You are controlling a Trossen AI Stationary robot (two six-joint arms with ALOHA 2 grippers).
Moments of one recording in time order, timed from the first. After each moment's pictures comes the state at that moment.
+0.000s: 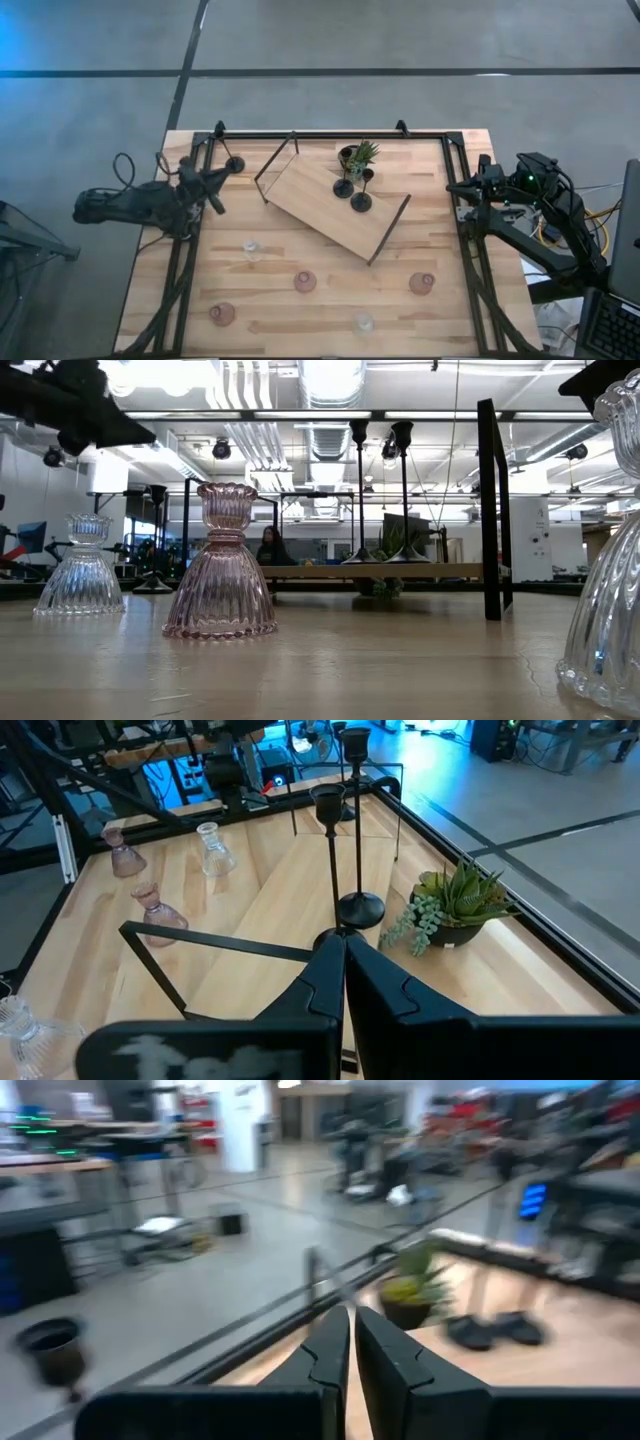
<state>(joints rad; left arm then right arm) -0.11 0.18 0.33 -0.29 -0.85 -0.08 -0.77 0.19 0.78 -0.96 -0.52 -0.05</state>
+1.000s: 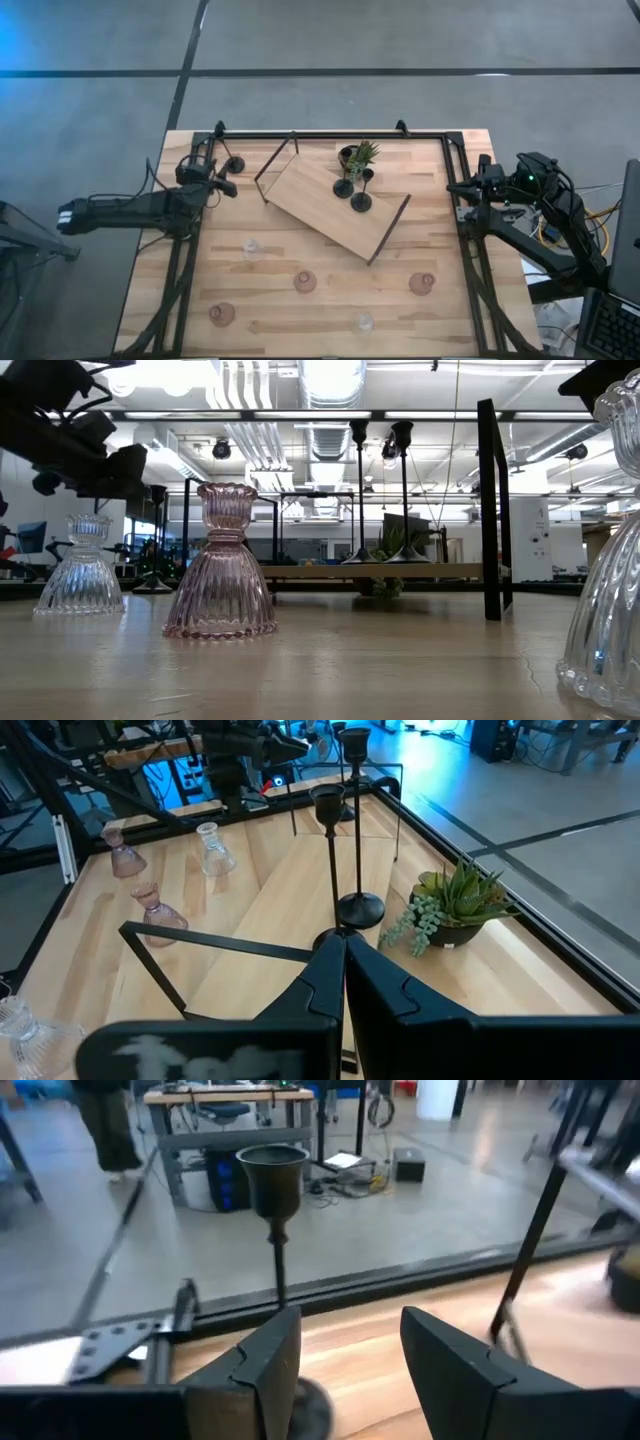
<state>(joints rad) 0.10 0.38 0.21 -0.32 -1.09 -0.44 -0.77 0.19 0.78 -0.96 -0.52 -0.05</state>
